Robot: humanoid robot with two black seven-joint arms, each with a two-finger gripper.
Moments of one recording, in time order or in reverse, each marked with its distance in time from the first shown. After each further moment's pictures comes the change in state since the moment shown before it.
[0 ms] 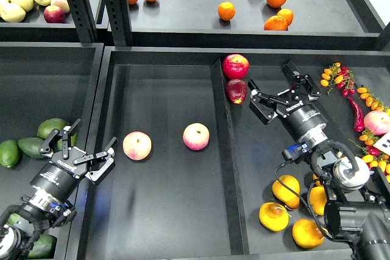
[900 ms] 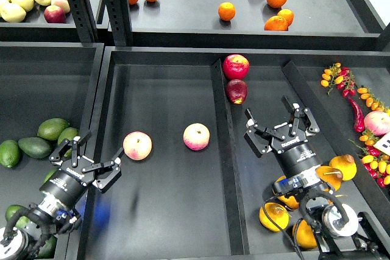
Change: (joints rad) left arm -0.087 0.000 0.010 0.008 -0.015 0.000 0.000; right arm -0.202 0.000 -0.061 0.326 0.063 0.001 0.193
